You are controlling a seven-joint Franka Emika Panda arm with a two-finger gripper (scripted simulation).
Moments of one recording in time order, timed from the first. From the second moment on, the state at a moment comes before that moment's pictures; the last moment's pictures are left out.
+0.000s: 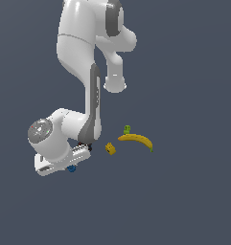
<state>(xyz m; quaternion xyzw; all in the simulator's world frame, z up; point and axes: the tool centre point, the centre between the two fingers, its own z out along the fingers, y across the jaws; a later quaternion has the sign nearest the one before) 0.107 -0.203 0.043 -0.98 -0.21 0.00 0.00</state>
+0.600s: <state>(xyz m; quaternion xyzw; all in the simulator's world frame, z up) 0.107 -0.203 0.043 -0.98 -0.21 0.00 0.00</state>
